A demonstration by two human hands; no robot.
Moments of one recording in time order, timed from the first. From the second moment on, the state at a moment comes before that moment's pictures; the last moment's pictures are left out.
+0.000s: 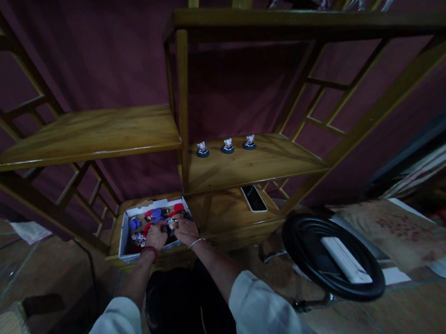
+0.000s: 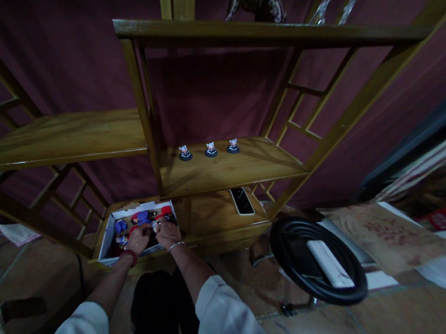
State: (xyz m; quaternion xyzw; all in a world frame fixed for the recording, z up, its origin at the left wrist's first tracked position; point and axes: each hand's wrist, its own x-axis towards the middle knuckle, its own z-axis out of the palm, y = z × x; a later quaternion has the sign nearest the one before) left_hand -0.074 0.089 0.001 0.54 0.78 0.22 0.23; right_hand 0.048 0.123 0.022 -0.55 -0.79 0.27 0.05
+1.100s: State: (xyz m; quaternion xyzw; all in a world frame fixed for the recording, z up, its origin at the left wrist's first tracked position) left_hand -0.071 0.085 0.000 0.58 0.75 0.18 0.26; right_hand 0.044 0.116 0.018 -0.55 -0.81 0.21 0.03
